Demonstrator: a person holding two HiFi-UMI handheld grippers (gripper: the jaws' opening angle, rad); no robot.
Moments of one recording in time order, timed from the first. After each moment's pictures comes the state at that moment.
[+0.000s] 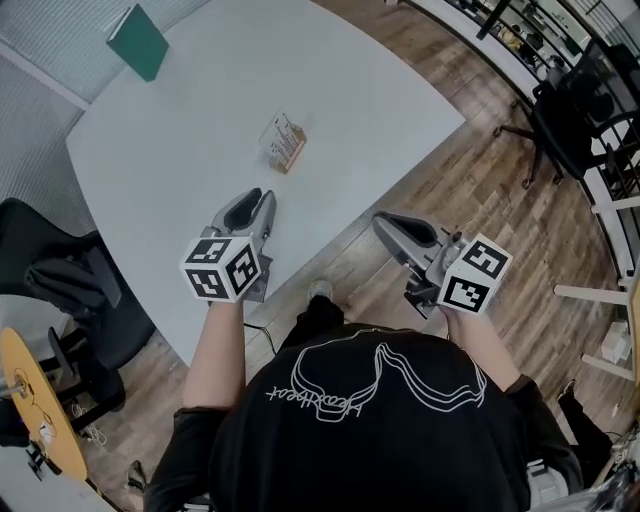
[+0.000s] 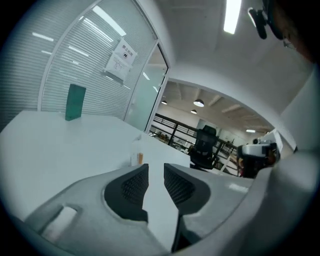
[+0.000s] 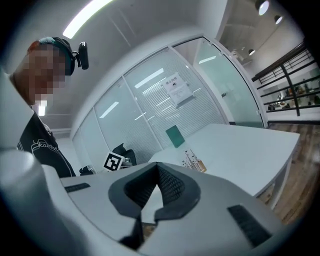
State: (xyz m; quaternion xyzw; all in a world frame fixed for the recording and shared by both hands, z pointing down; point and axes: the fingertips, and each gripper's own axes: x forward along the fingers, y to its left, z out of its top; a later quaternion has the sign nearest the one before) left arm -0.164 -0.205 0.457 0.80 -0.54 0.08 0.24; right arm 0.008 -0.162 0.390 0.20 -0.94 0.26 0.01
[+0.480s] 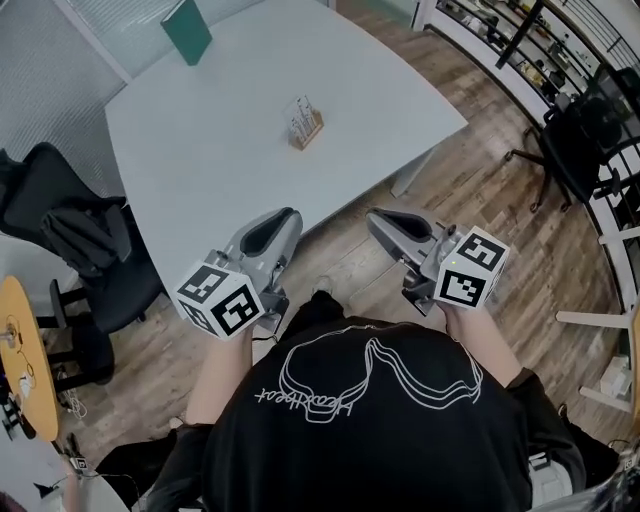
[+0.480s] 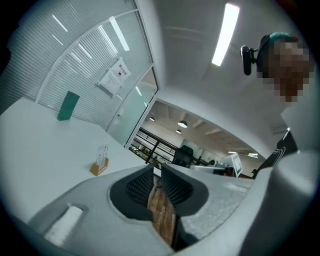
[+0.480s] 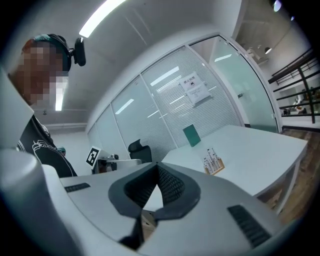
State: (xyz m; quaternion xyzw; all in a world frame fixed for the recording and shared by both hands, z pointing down) left arm -0.093 -0.048 0.352 0.84 -0.48 -0.06 0.24; right arm 0.011 -0.063 0.347 0.14 -0.96 0.23 0.02
